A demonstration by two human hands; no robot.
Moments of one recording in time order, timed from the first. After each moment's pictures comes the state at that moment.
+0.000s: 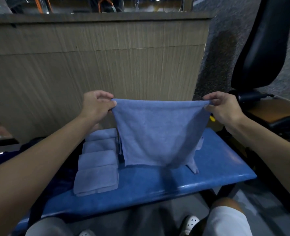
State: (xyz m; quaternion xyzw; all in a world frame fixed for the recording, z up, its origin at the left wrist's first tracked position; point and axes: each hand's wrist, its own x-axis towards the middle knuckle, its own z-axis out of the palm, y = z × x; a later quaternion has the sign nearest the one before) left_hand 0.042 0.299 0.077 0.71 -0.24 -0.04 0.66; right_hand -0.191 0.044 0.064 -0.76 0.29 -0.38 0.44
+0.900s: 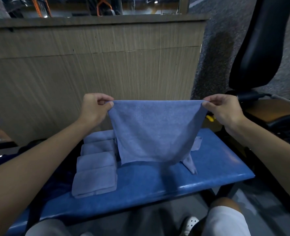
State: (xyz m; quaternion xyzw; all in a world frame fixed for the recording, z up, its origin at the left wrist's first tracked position) left_hand 0.051 0.299 0.070 0.77 -0.34 0.09 0.53; right_hand -0.199 0.036 0.060 -0.74 0.30 -0.42 0.44
